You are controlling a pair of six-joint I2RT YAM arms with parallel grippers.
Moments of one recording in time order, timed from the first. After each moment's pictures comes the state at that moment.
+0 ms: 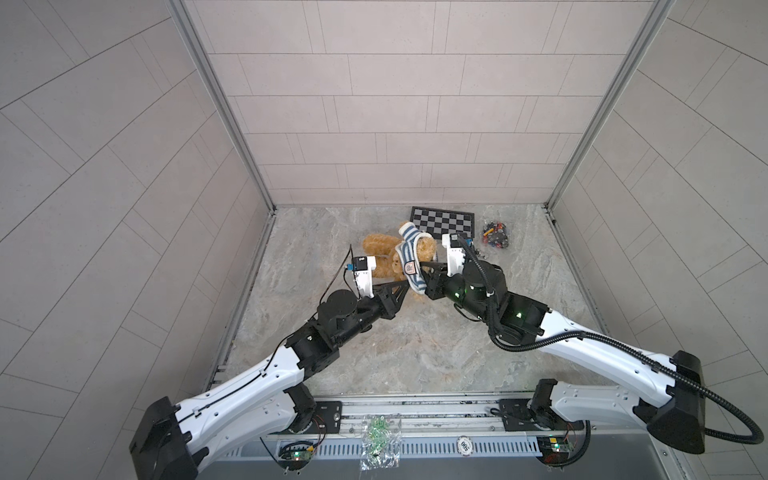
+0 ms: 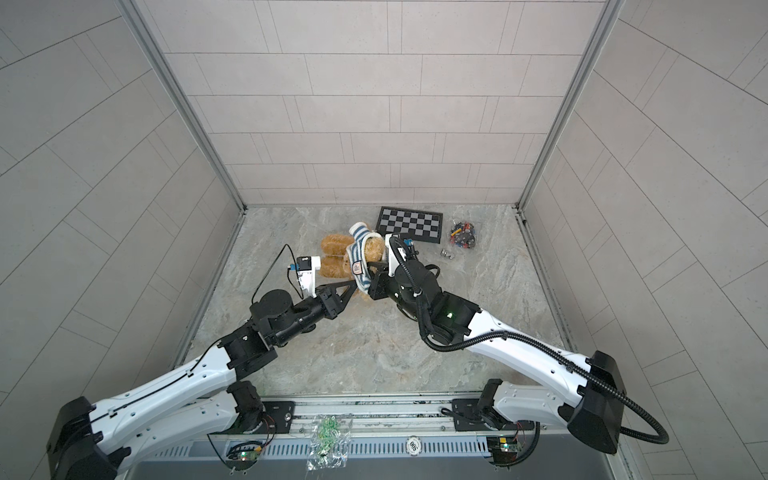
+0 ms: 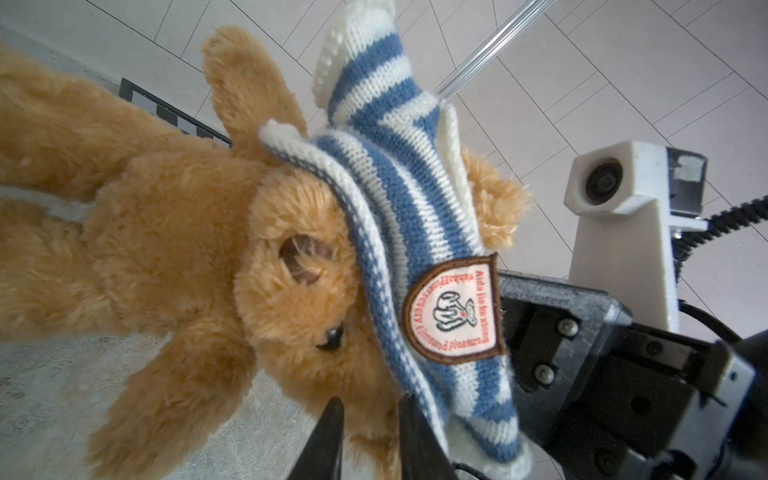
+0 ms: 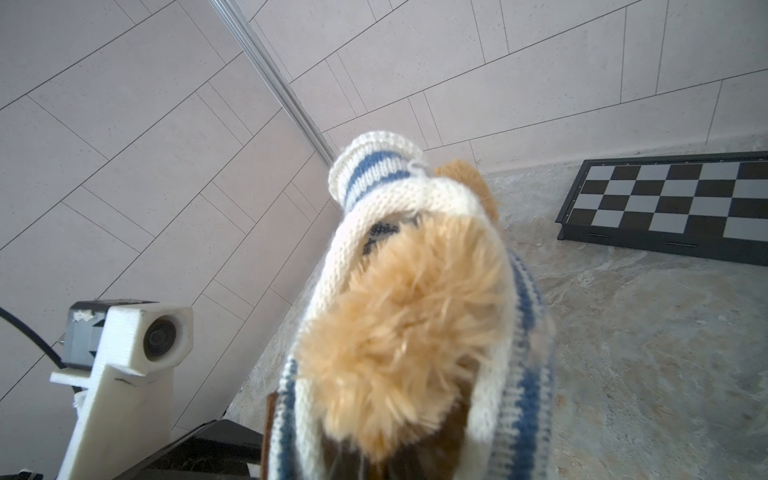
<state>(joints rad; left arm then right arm) -0.85 0.88 0.57 0.21 0.00 -0.84 0.91 1.15 0.97 -0.07 0.24 0.63</state>
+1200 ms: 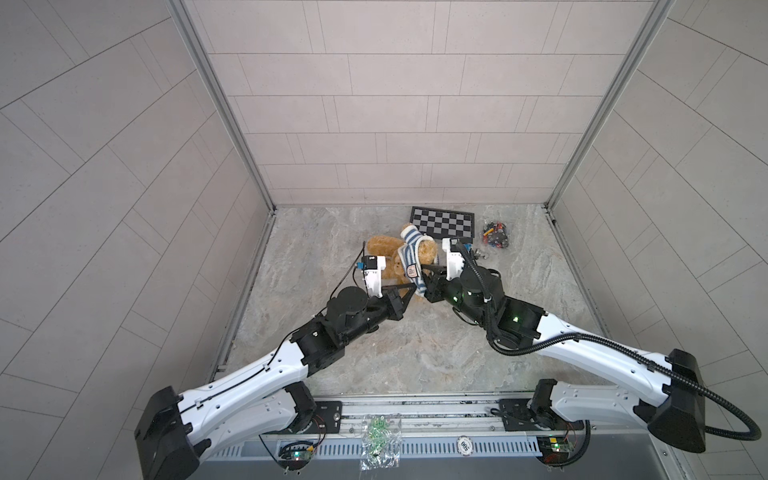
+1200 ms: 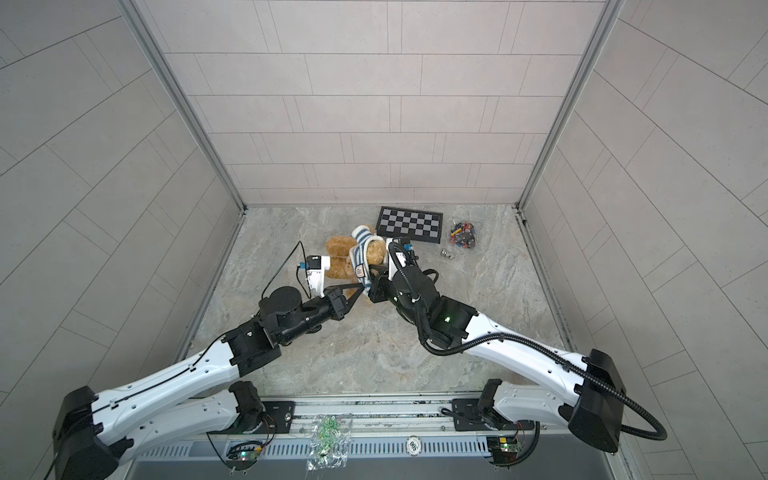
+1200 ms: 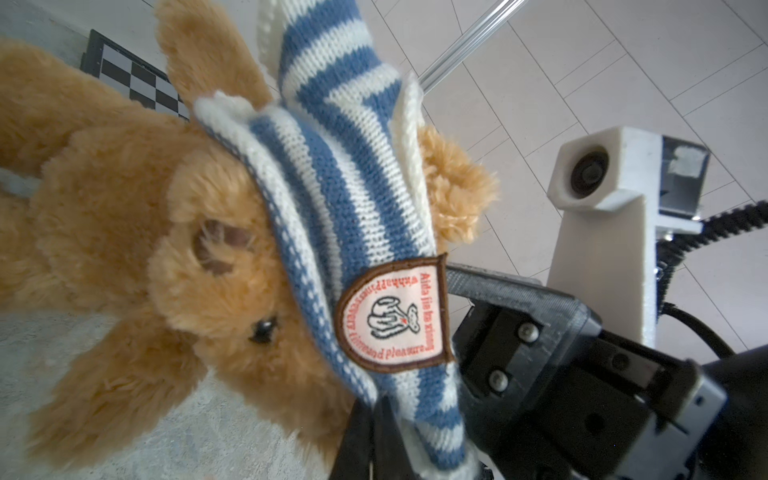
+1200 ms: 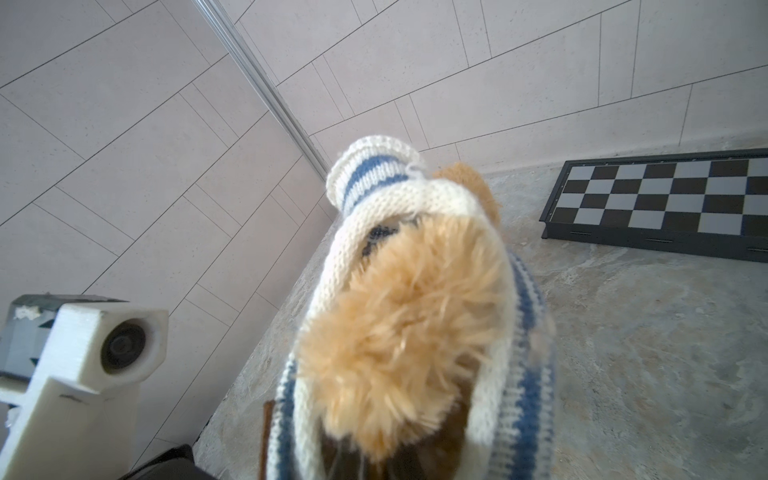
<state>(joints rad) -0.92 0.94 0.66 0.09 0.00 -0.86 0.93 1.15 0.93 -0.02 0.31 0.63</state>
